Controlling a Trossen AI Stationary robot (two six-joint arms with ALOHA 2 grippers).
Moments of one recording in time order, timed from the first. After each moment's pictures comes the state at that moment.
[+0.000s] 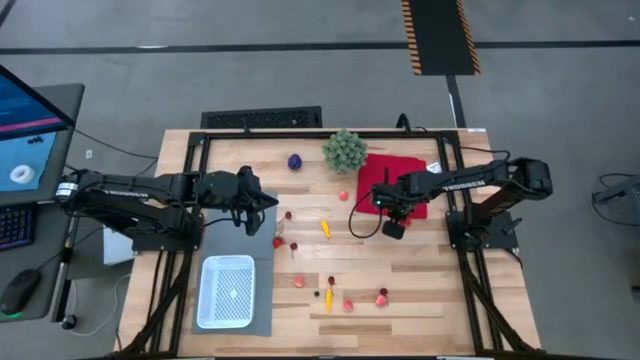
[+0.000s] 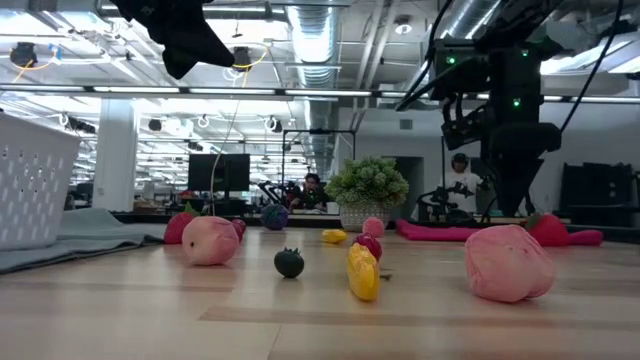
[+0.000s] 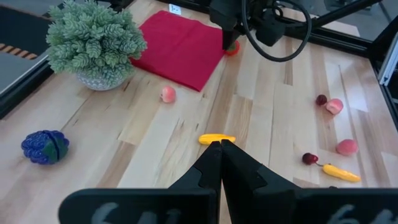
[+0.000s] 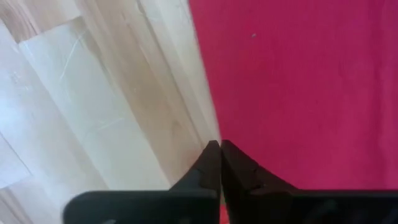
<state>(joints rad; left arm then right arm) 0.00 0.96 0.78 -0.35 -0.14 -0.27 -0.12 1.48 0.83 -0.86 0.05 0.20</state>
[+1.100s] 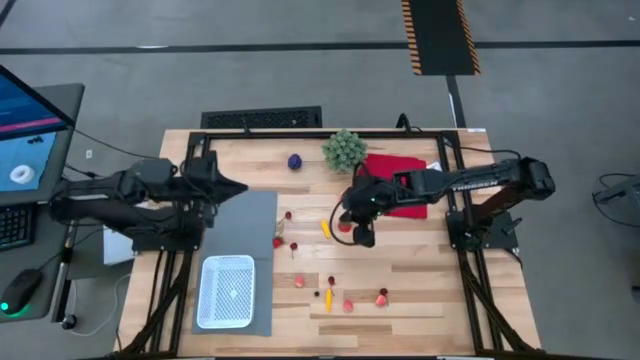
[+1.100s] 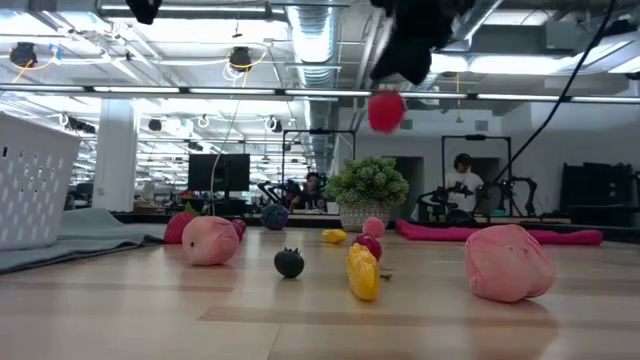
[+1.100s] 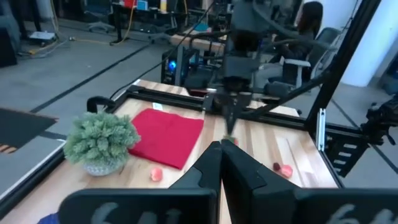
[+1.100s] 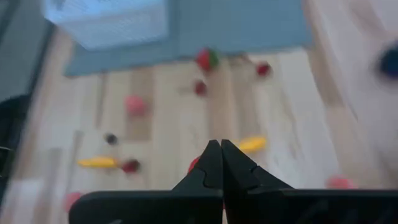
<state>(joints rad) 0.00 0.55 0.78 -0.36 -0.10 -0.18 0.06 1.48 1.19 -0.50 -0.08 0.10</state>
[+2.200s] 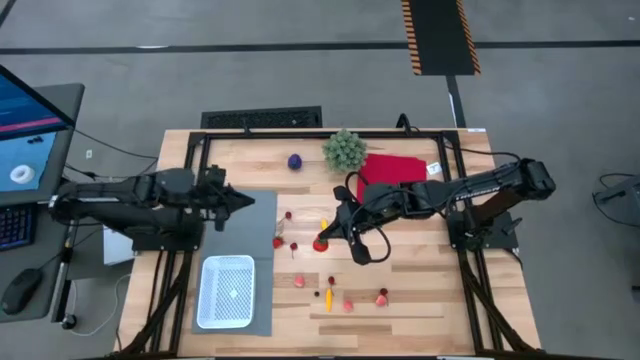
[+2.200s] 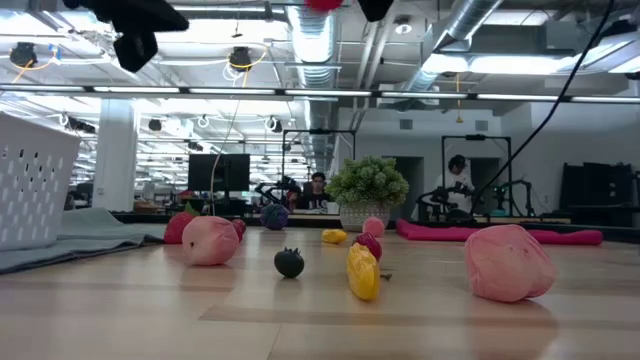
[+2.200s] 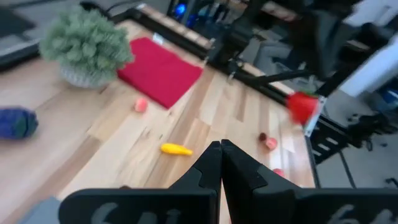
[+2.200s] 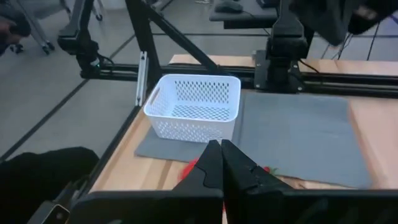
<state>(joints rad) 0.00 0.61 0.65 -0.38 -0.07 -0.52 0.16 1.48 1.21 -0.13 -0.14 0.00</state>
